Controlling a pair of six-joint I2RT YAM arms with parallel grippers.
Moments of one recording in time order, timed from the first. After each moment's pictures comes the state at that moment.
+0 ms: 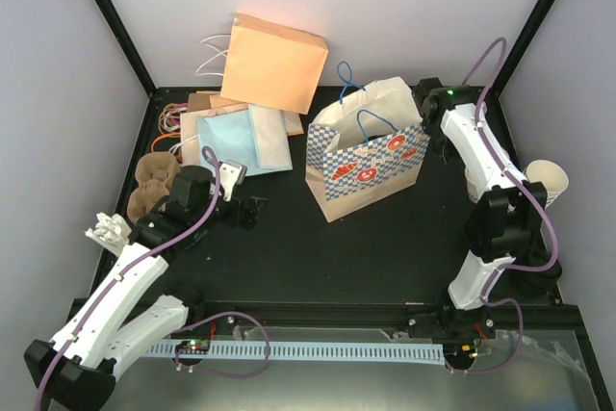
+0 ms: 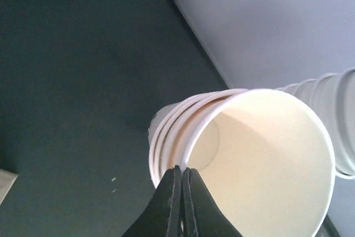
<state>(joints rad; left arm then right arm) -0.42 0.79 0.76 -0.63 0.19 -0.13 0.21 1.78 1.73 -1.47 0.78 0.74</state>
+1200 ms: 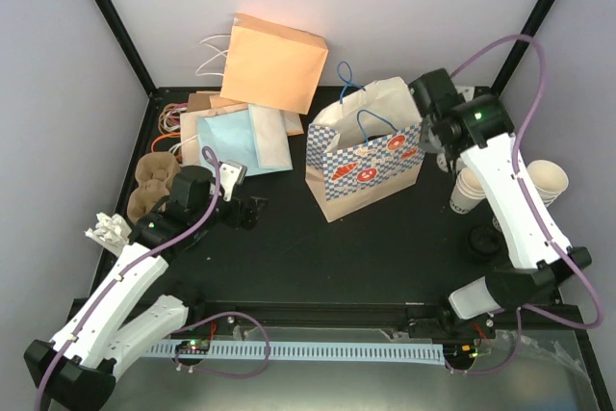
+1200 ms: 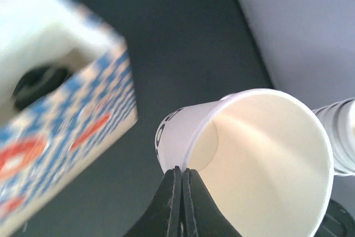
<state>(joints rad) -0.42 0.79 0.76 -0.63 0.19 -0.13 0.40 1.51 1.89 -1.50 0.60 0.56</state>
